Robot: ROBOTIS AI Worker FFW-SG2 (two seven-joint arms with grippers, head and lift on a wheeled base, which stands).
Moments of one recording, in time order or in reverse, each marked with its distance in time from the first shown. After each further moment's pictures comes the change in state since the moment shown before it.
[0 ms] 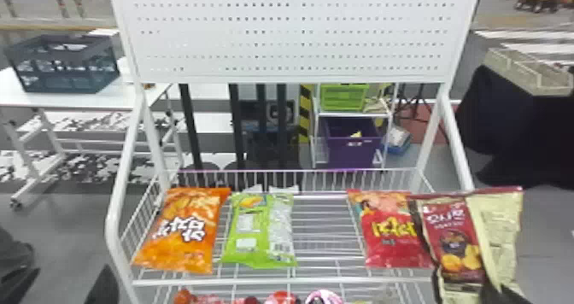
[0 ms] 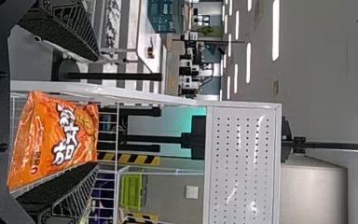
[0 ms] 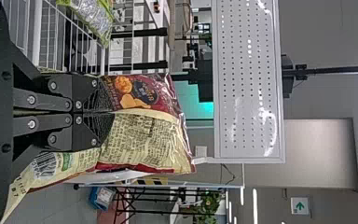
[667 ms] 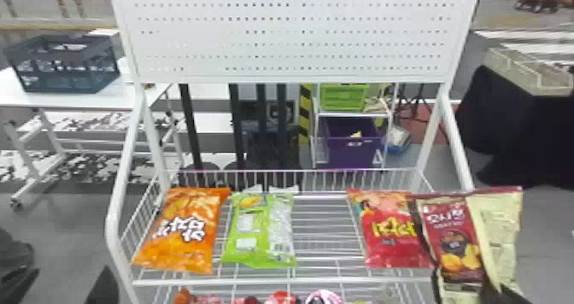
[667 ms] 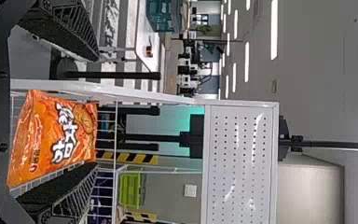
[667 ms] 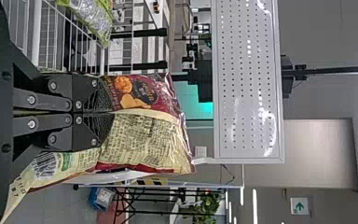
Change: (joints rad) left arm 0.012 0.000 -0.003 -0.004 -0.004 -0.015 -0.003; right arm -0.001 -0.001 0.001 0.000 0.000 -0.001 0.000
